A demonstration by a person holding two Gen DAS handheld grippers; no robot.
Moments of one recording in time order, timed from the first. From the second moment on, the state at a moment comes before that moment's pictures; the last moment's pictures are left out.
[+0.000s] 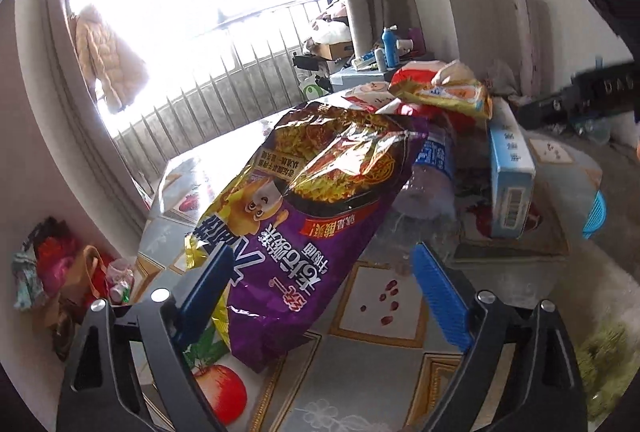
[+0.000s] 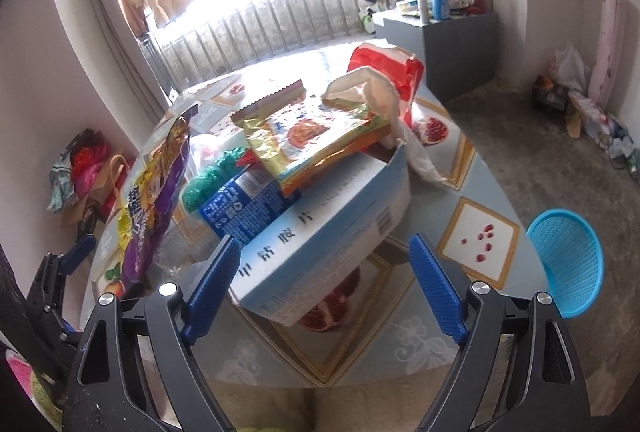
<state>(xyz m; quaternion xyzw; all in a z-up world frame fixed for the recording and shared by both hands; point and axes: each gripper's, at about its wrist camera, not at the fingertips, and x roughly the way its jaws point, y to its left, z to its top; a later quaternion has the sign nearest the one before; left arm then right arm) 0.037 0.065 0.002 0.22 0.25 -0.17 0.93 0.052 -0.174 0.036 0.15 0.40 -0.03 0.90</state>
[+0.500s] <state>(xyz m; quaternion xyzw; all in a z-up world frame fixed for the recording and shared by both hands) 0.050 0.045 -0.049 0.37 0.22 -0.16 0.89 0.089 -0.170 0.008 0.22 0.47 -0.06 0.85</state>
